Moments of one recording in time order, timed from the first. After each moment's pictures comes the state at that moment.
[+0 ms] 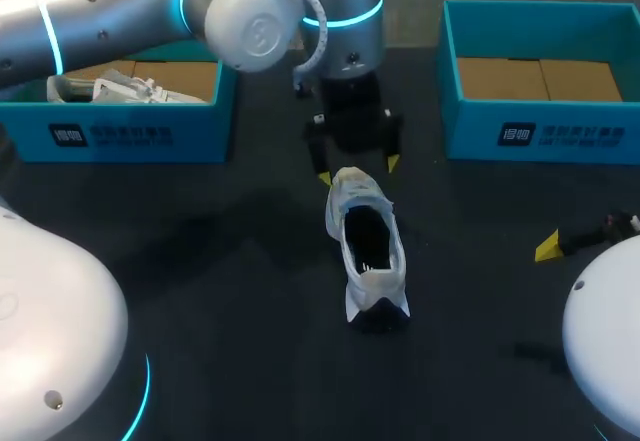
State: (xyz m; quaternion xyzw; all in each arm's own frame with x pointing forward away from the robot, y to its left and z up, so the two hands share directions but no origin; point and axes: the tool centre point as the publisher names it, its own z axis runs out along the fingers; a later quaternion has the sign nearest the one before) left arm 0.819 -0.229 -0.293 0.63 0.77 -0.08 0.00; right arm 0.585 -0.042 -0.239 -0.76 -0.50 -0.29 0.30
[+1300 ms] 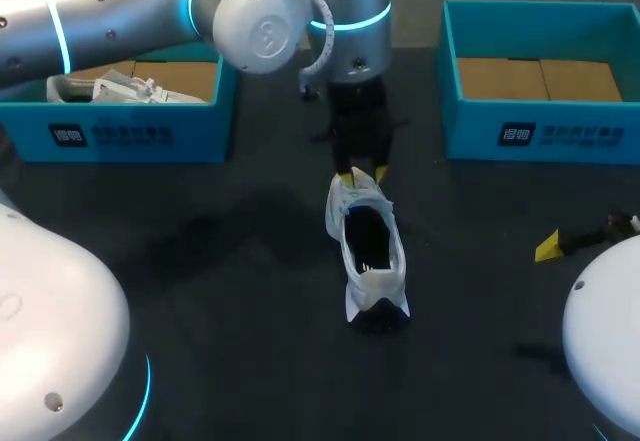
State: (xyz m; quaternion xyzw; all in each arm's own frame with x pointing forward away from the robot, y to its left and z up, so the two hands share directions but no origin) left arm 0.810 -0.236 -0.295 0.65 0.76 -0.08 -0.01; right arm 0.585 -0.042 -0.239 -0.76 -0.50 -0.29 0.30
